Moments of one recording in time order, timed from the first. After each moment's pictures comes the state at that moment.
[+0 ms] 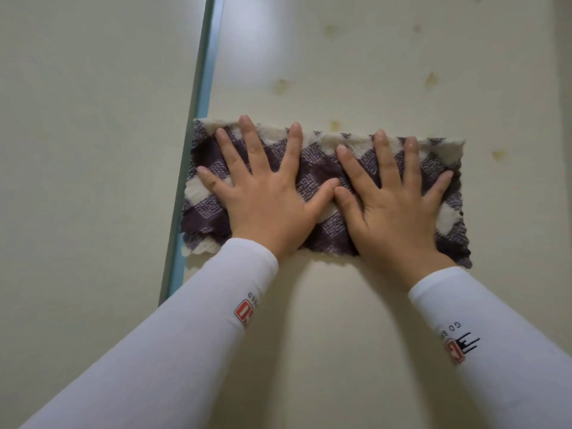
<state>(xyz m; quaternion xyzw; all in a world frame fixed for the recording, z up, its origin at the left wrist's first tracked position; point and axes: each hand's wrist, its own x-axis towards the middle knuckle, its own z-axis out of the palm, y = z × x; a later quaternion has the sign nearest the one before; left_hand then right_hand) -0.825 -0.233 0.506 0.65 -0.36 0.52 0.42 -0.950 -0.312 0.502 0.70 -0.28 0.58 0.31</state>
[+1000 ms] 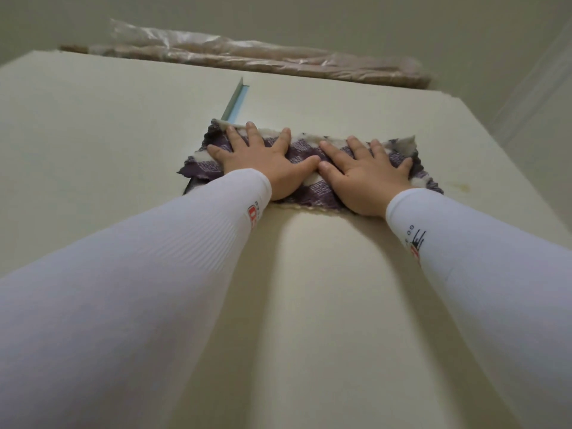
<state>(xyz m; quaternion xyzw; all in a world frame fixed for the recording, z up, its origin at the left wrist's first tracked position) -0.803 -0.220 0.794 0.64 -0.35 0.55 0.40 -0.932 -0.308 0.793 0.69 -0.28 0.58 0.32</state>
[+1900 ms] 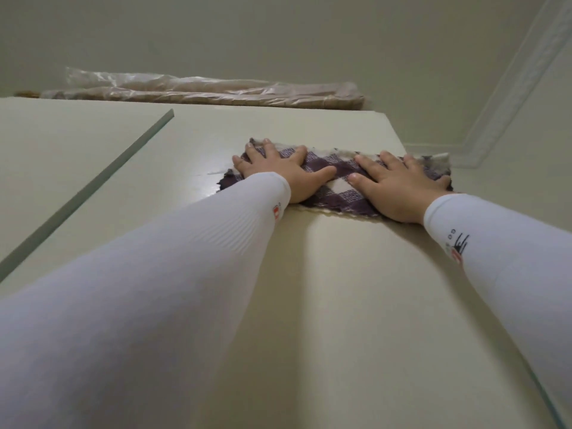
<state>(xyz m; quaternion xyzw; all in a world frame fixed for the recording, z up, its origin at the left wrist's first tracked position) -0.944 -0.309 0.844 0.64 -0.36 0.55 0.39 -1.092 -0.412 0.835 0.67 -0.31 0.61 0.30</state>
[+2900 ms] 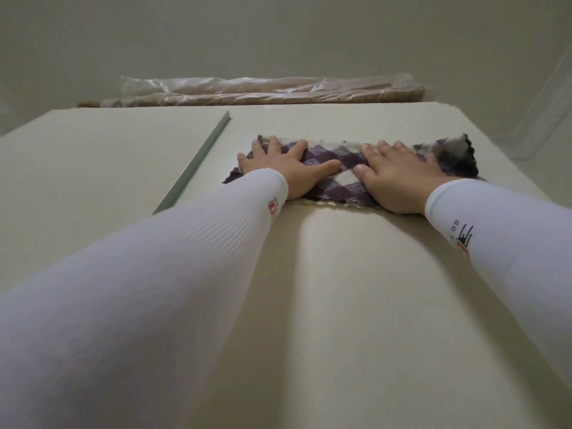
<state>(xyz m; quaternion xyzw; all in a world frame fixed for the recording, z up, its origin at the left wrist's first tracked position) -0.856 -0.254 0.843 0.62 -0.37 0.56 0.41 -1.002 -0.349 0.840 0.67 -0.27 0.59 0.35</state>
